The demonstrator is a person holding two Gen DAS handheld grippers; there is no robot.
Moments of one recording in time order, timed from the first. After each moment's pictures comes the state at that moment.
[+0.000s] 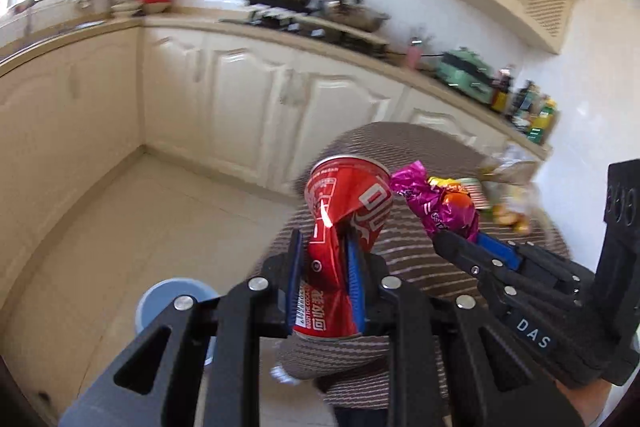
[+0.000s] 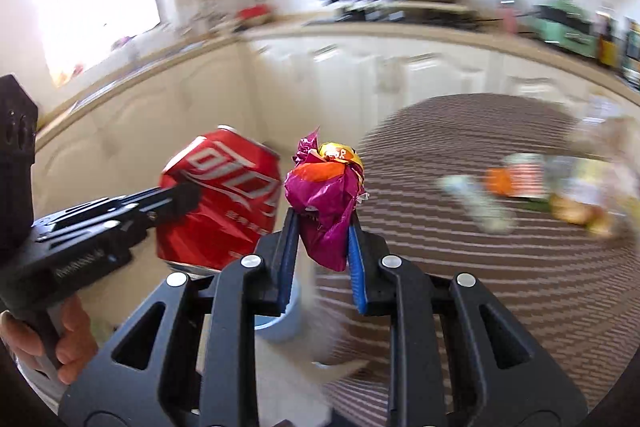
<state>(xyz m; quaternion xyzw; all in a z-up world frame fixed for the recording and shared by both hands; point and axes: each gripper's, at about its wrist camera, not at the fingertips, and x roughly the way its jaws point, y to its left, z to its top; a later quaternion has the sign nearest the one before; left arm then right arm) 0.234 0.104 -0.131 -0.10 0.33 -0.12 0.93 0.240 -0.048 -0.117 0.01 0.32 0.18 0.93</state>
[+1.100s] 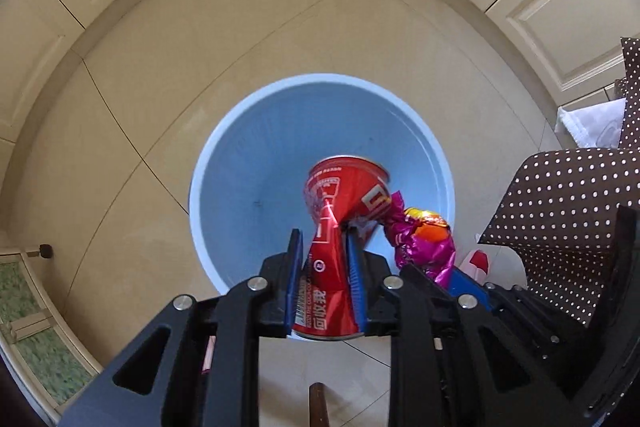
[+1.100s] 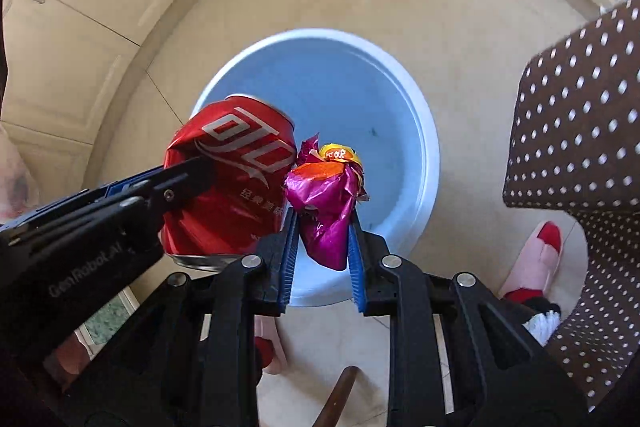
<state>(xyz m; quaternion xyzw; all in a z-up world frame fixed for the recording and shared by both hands) 0.411 0.280 -0.527 -0.17 0.65 0.09 0.74 0.449 0.149 -0.549 0.01 0.66 0.22 0.72</state>
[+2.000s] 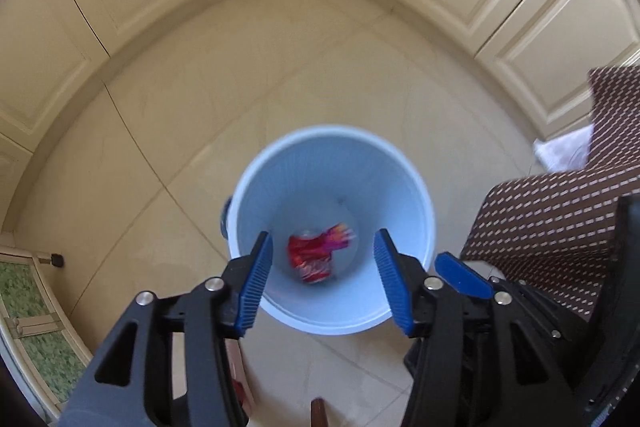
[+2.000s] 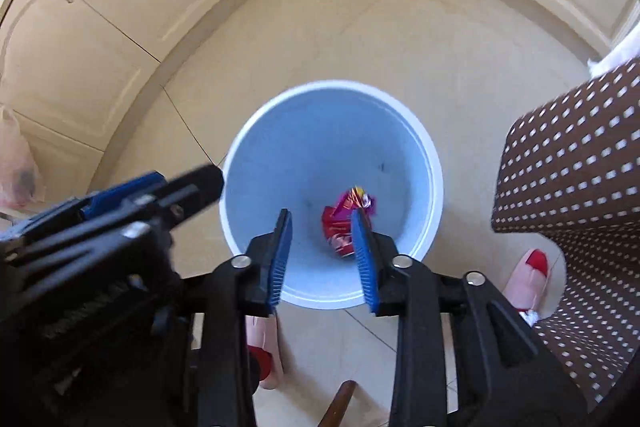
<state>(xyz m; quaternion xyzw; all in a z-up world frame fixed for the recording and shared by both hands) 0.377 0.286 -0.451 -0.17 0.57 0.11 0.80 0.421 0.163 -0.481 -0.01 0.60 0.24 0.77</state>
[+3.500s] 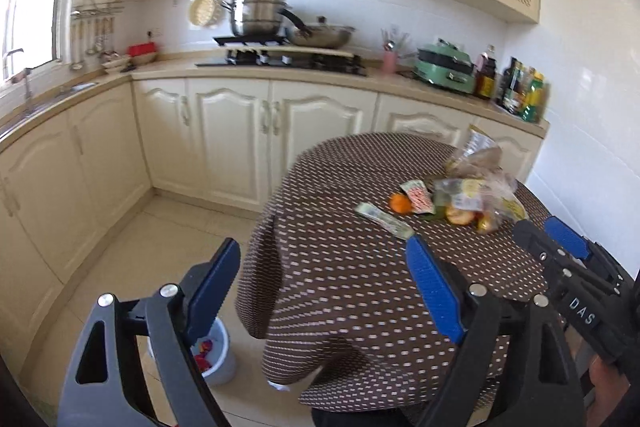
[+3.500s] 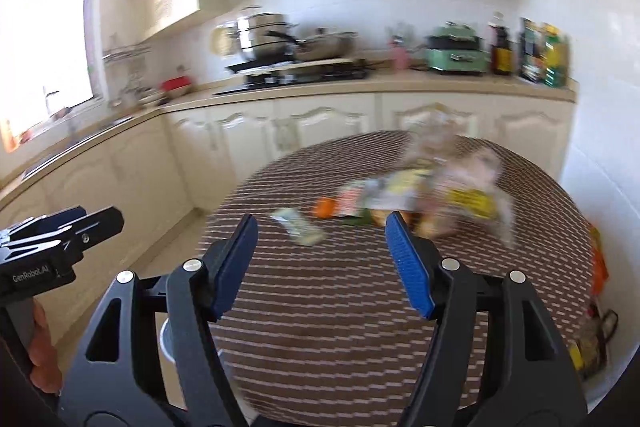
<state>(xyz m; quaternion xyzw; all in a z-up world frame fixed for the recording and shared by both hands) 0.187 -0.044 -0.068 -0.01 0.29 -0.12 0.95 0.144 -0.257 -0.083 0.08 0.21 -0.01 0.98</state>
